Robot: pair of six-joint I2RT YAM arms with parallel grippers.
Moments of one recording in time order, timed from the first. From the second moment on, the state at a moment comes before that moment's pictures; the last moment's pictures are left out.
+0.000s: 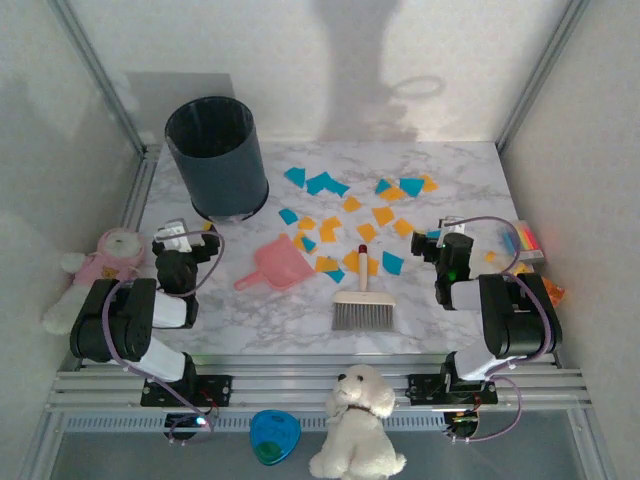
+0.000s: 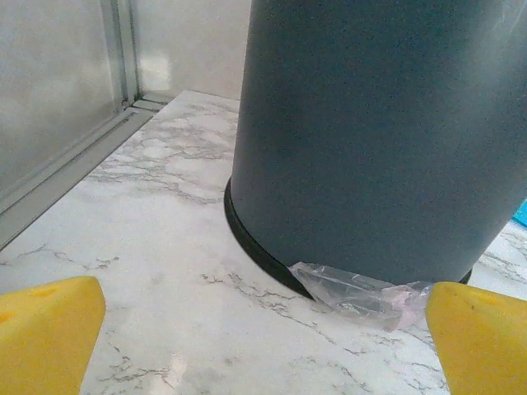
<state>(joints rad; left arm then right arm) 0.06 1.53 0.21 1.20 -0.12 -0.15 0.07 1.54 0.37 0.75 0.13 0.07</state>
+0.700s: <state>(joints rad) 0.06 1.53 0.21 1.20 -0.12 -0.15 0.07 1.54 0.37 0.75 0.13 0.07</state>
